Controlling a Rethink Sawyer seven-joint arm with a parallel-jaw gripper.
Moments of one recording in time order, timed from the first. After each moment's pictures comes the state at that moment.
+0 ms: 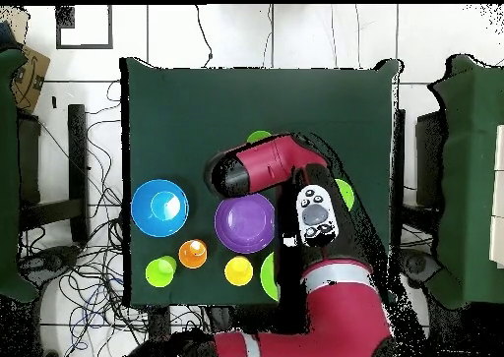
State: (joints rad) arm -0.27 -0.58 0.19 1.50 -0.64 0.61 0.80
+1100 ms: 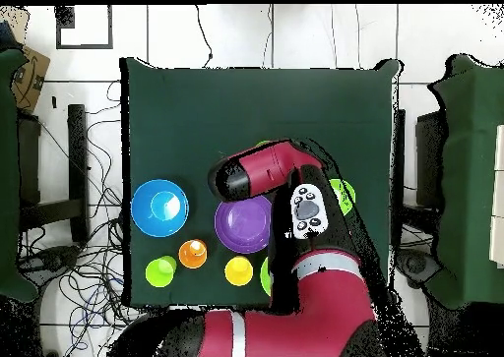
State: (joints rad) arm -0.24 -0.51 0.13 1.47 -0.64 0.61 0.80
